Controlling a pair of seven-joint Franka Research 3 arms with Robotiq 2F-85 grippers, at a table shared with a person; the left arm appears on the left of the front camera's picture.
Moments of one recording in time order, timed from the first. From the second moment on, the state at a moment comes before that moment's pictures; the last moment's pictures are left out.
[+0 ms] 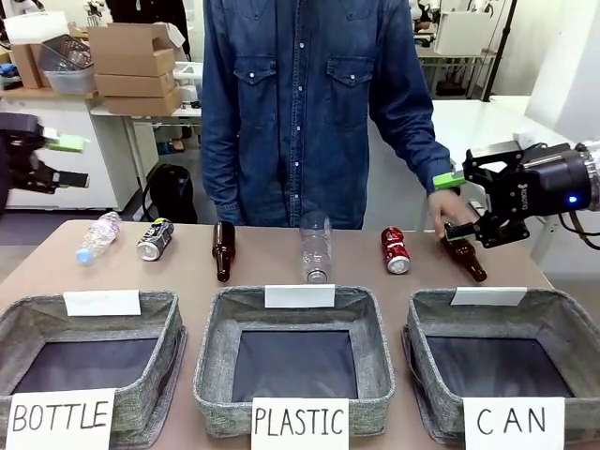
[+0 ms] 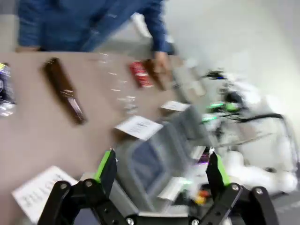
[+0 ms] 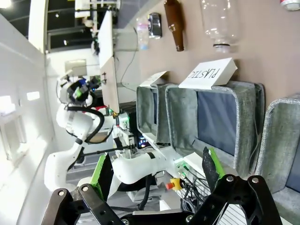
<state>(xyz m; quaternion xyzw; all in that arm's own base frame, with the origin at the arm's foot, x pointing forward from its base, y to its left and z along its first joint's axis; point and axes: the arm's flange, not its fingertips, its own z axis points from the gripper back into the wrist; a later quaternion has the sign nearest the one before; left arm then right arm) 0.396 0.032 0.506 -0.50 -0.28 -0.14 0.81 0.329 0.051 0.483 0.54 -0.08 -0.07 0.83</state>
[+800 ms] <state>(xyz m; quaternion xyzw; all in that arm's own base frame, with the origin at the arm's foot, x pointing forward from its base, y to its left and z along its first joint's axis) 0.487 -0.035 0.480 -0.23 -0.27 -0.15 0.92 0.329 0.050 0.483 0.54 -0.08 -0.07 0.83</state>
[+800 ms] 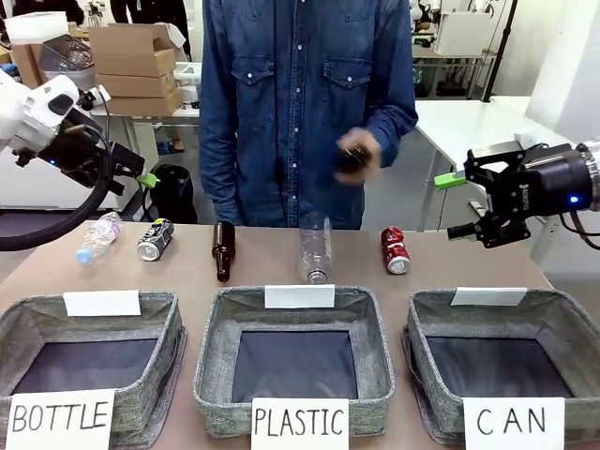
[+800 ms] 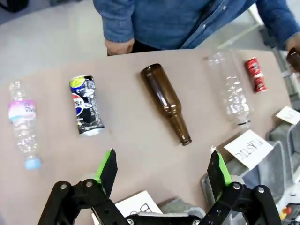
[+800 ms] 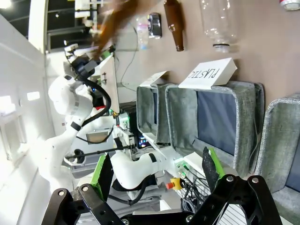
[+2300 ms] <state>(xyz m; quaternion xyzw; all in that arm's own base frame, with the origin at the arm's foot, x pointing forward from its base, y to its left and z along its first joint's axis) 0.431 0.130 0.510 -0.41 -0.18 -0.28 0.85 0.329 0.050 0.484 0.54 -0.08 -0.07 0.83</state>
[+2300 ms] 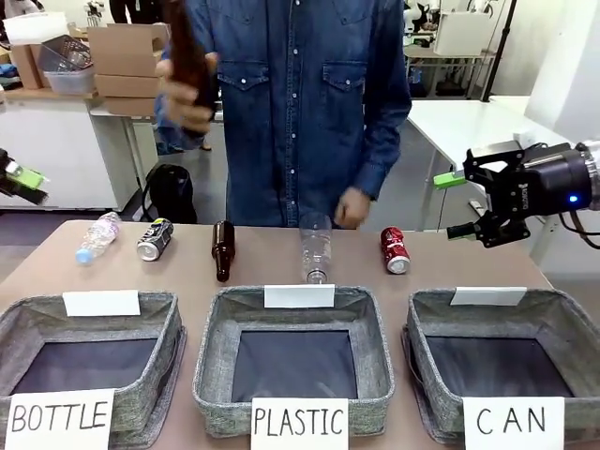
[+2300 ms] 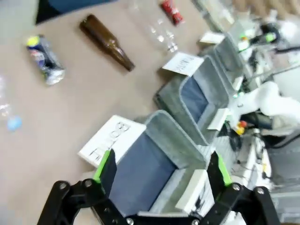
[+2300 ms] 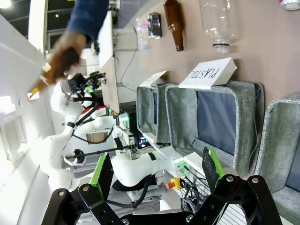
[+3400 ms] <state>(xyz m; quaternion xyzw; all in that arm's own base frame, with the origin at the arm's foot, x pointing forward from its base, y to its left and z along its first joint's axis) 0.444 0.303 0.411 -0.47 -0.21 -0.15 0.85 0.330 0.051 0.483 0.54 -0.08 -0.07 0.83</state>
